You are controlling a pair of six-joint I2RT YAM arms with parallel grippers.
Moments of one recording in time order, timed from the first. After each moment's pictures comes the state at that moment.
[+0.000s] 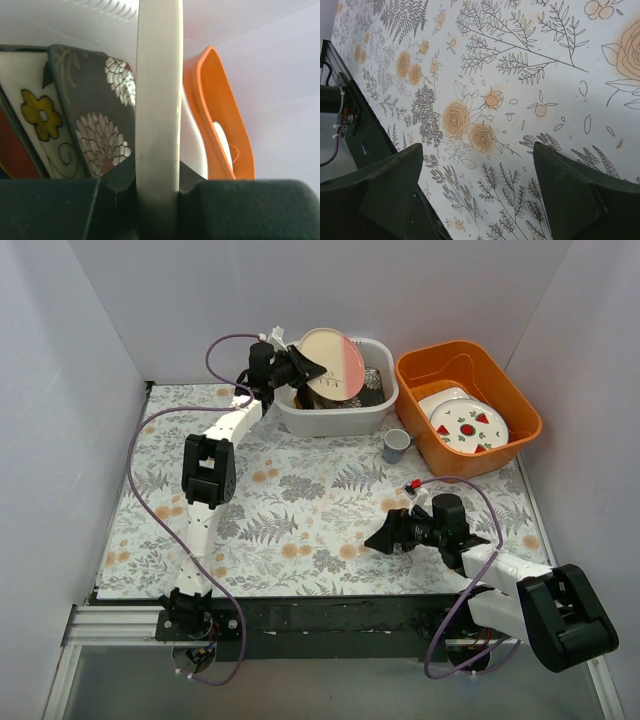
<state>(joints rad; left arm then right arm) -0.28 2.46 2.17 0.15 0.53 -0.90 0.36 1.10 0.19 0.31 -0.65 0.41</state>
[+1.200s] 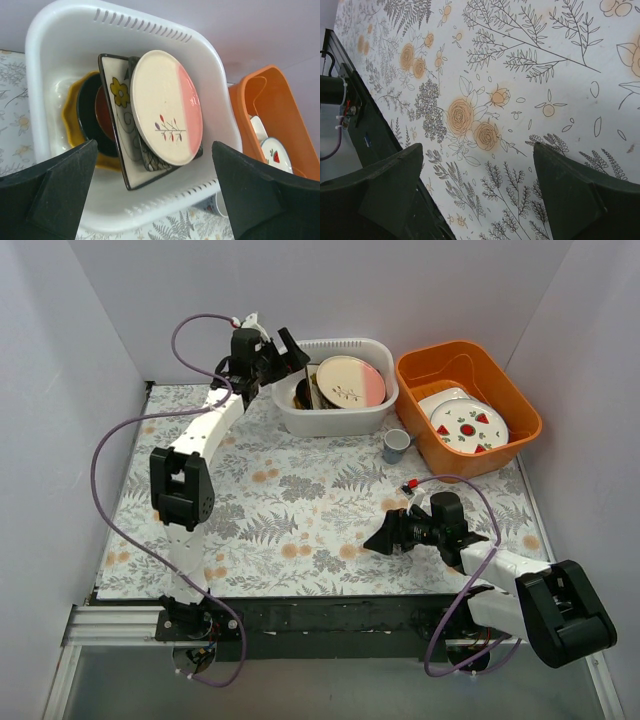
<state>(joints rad) -0.28 2.15 2.01 -0.18 0.16 -0.62 0.36 1.14 0.22 0.30 -0.70 0.40</state>
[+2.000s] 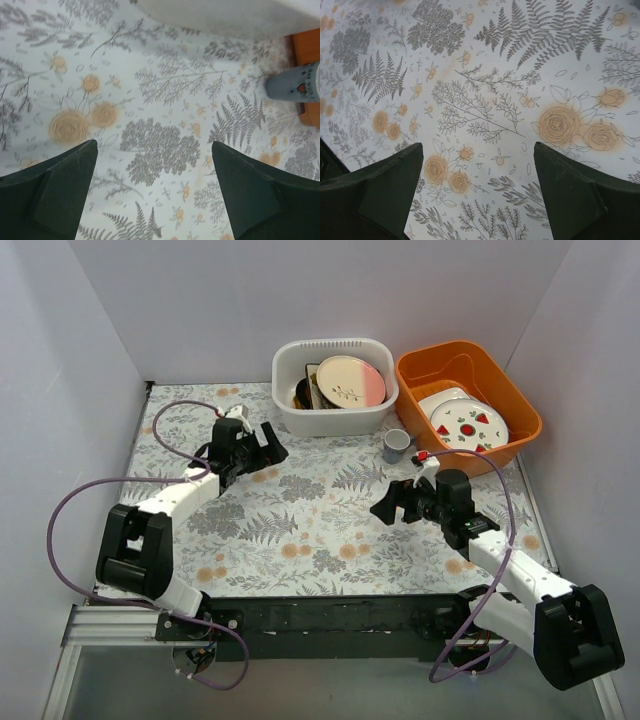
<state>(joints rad) -0.28 1.53 0.95 -0.01 0.13 -0.56 0.36 1.04 0.44 0.08 -0.43 0.32</state>
